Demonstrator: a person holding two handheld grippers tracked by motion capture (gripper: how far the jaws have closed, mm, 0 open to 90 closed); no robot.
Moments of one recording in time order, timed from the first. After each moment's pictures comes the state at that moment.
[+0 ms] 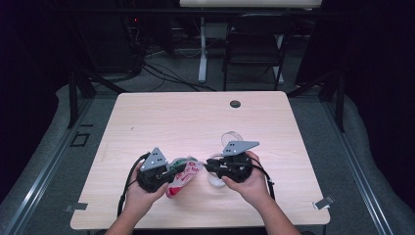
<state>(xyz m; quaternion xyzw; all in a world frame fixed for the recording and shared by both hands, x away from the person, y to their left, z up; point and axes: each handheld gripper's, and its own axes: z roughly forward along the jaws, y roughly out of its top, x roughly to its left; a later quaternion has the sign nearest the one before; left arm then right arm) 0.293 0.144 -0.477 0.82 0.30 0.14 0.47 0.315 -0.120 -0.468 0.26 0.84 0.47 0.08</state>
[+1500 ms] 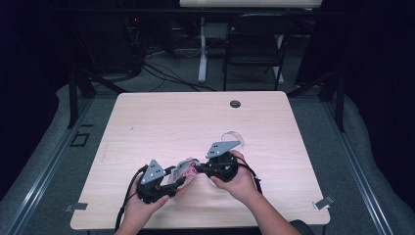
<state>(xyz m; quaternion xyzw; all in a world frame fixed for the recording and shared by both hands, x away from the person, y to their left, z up) 0.281 0.152 -0.524 0.81 0.34 0.16 0.45 0.326 -0.090 -0.482 0.23 0.86 0.45 0.07</state>
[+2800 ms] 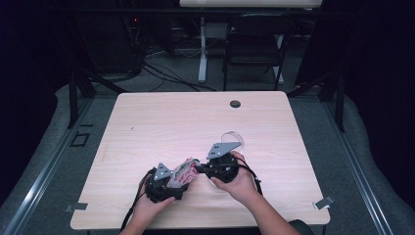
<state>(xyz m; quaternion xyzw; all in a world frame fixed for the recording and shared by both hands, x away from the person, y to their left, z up) 0.305 0.144 -0.576 0.82 0.39 0.13 0.39 0.324 -0.091 -0.484 0.23 0.86 0.45 0.07</state>
